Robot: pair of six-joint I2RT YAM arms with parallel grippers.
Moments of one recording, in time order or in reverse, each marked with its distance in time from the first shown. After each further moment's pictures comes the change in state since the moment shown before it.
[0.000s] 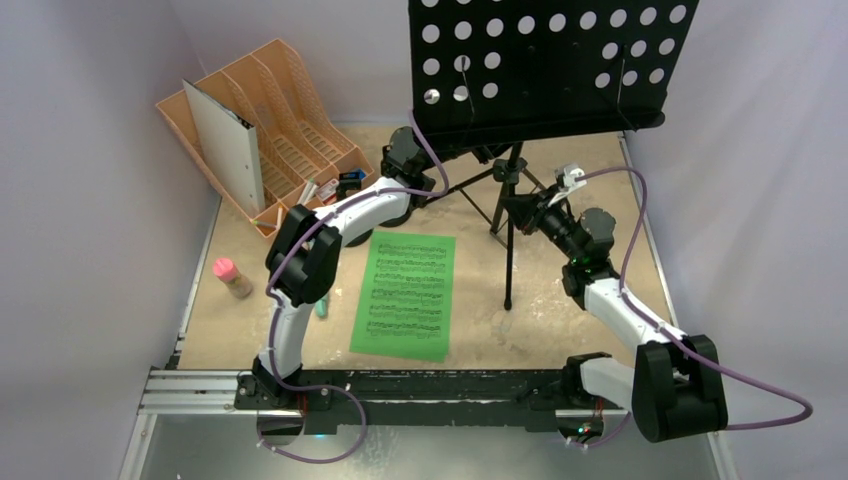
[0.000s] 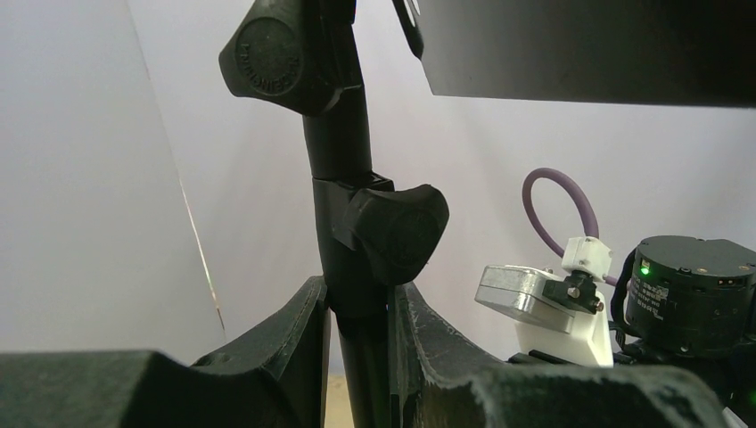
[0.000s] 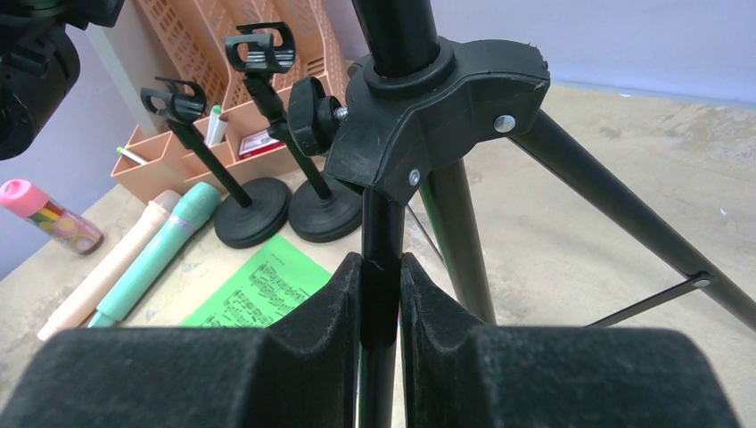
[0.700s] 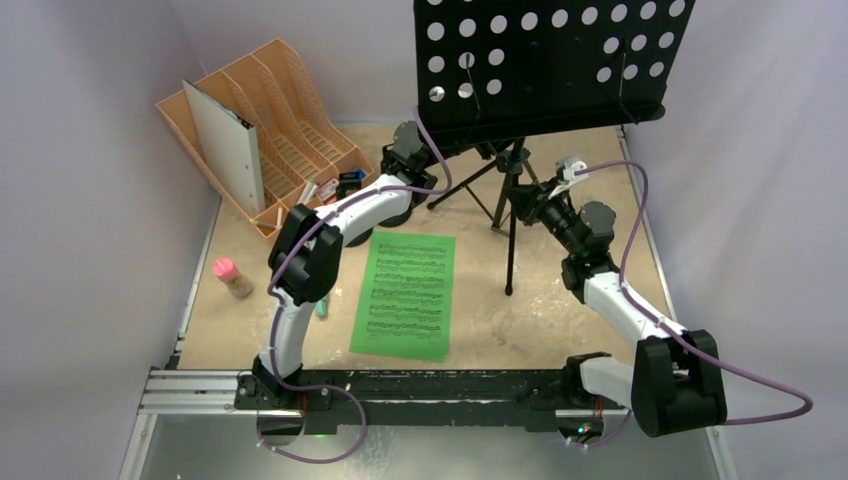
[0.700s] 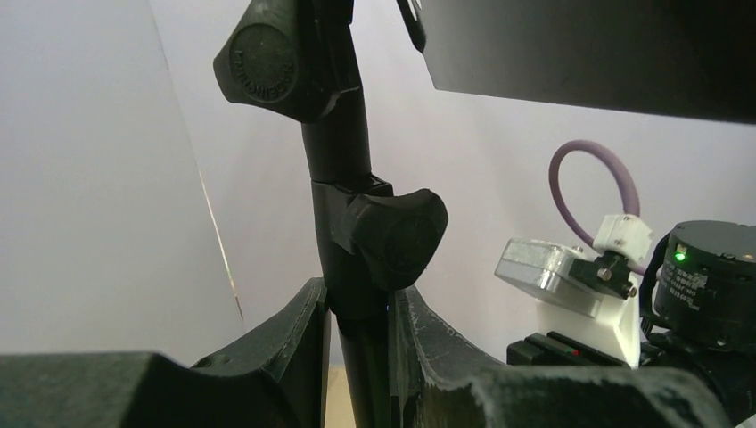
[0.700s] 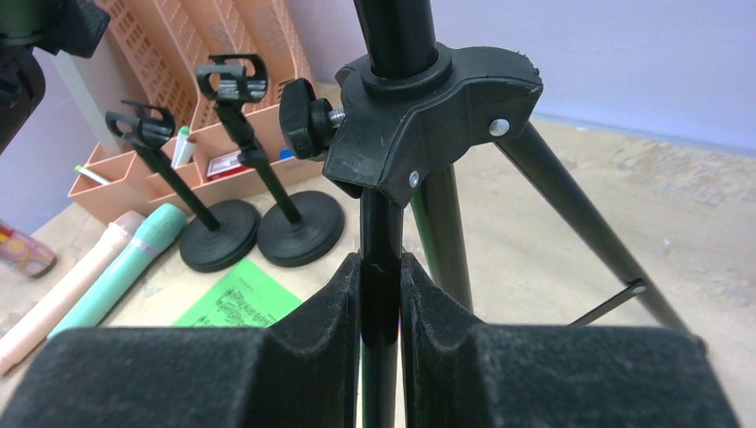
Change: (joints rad) left arm 0.001 0.016 0.042 -0.056 -0.024 0.045; right arm 0.003 0.024 0.046 0.002 0.051 -0.051
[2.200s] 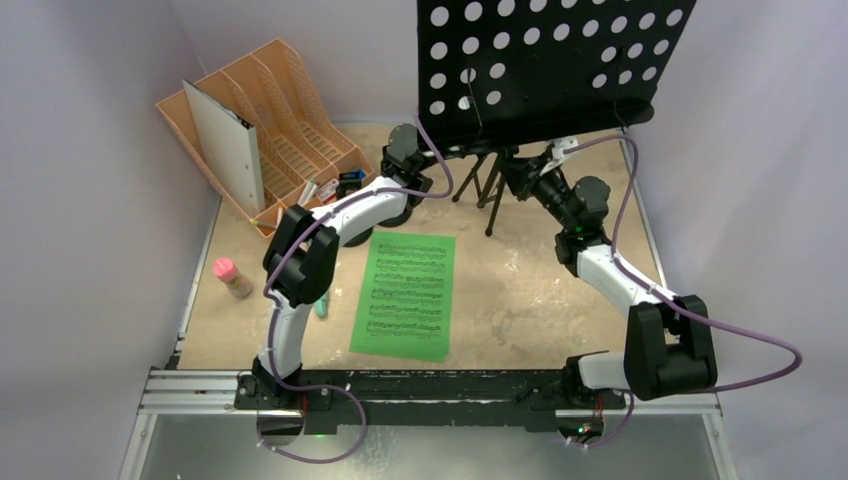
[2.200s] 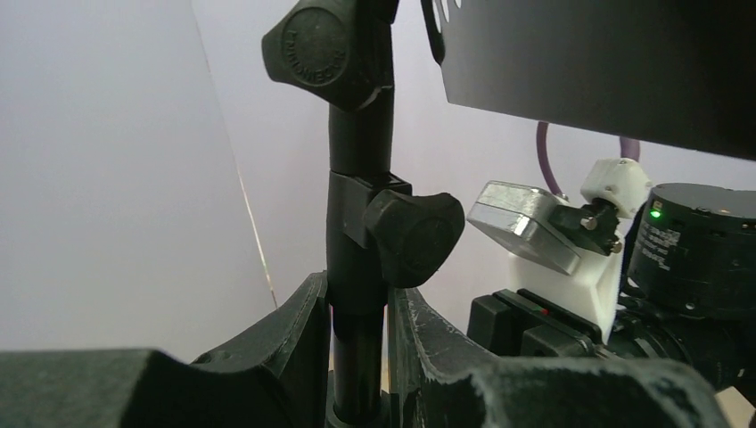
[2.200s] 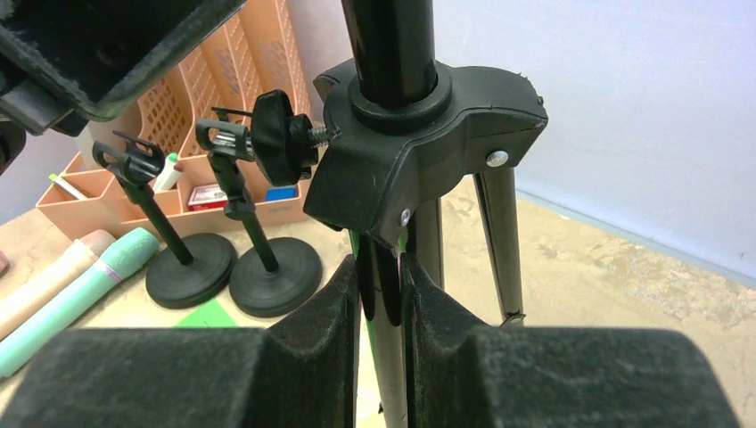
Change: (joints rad) left arm 0.008 -0.030 -0.047 0.002 -0.055 0.051; right arm 0.012 0.161 0.185 0.079 -0.035 -0.098
